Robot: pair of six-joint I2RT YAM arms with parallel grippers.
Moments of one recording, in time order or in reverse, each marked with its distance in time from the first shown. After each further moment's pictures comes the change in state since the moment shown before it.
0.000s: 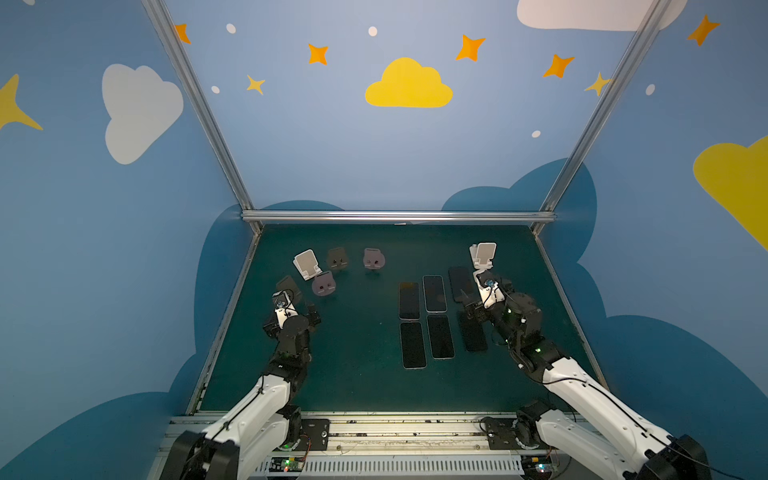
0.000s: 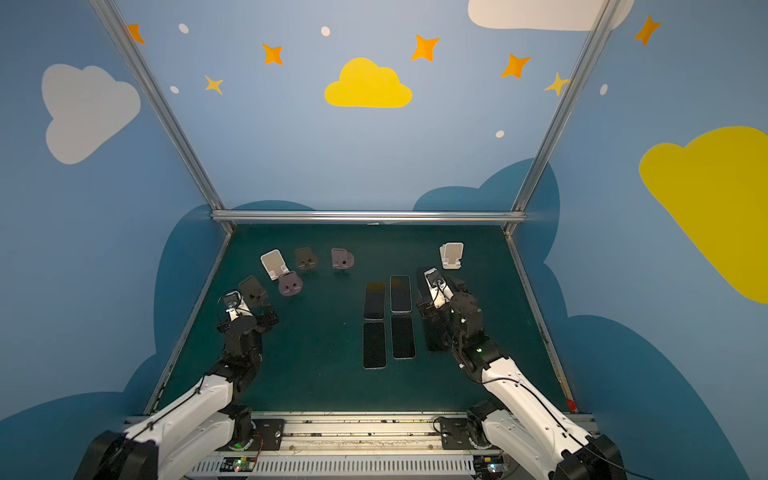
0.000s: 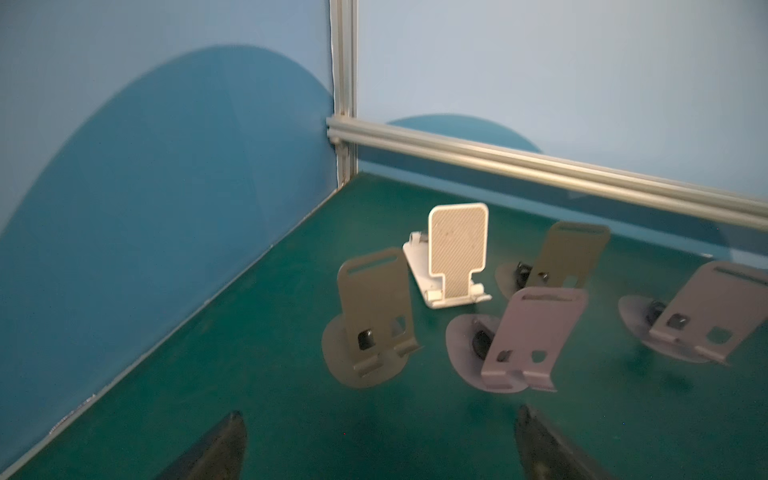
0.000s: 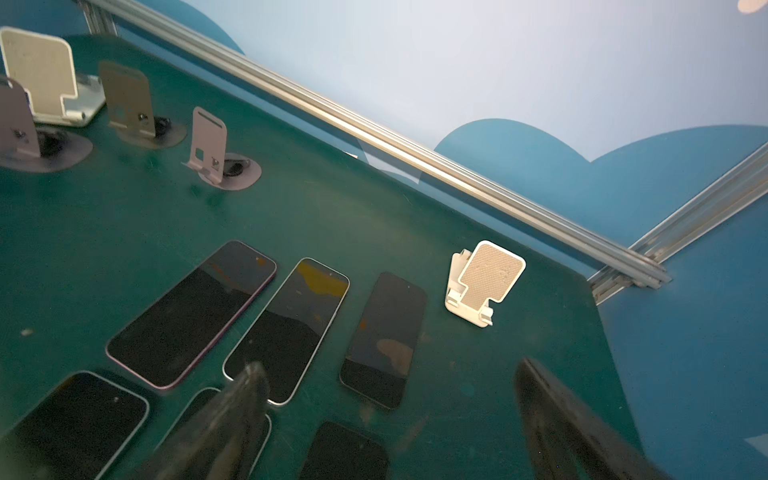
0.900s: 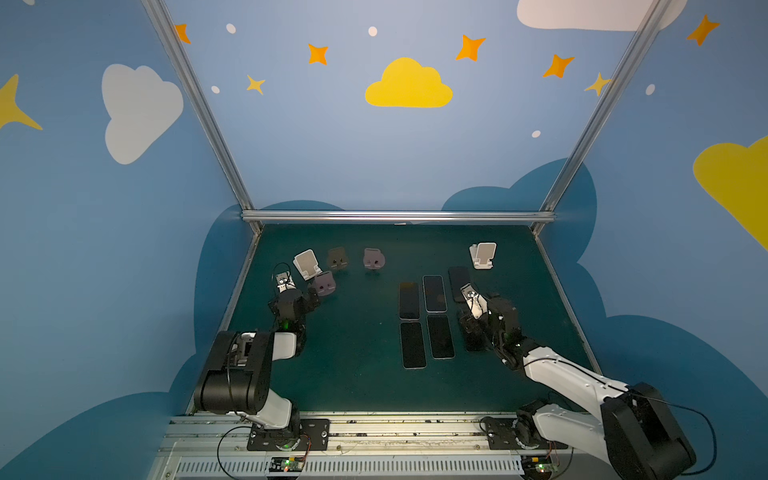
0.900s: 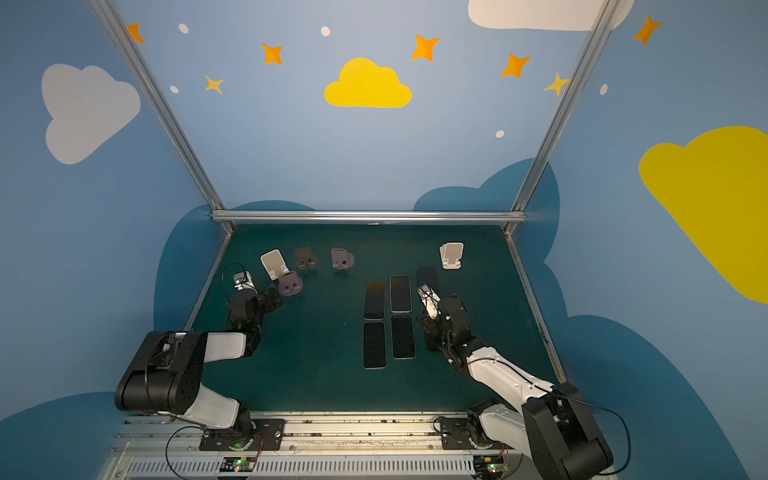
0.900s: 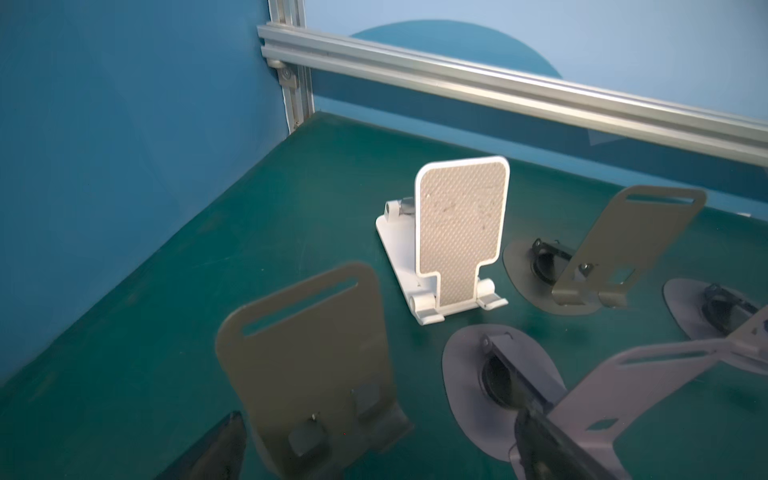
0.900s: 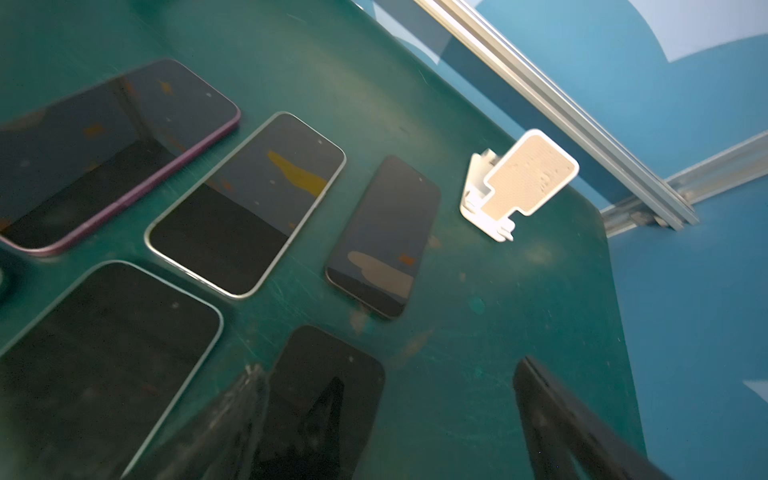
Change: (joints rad) left arm 0.183 0.509 0.232 0.206 0.310 0.046; right arm -0.034 0.235 -0.127 0.134 0.094 -0.059
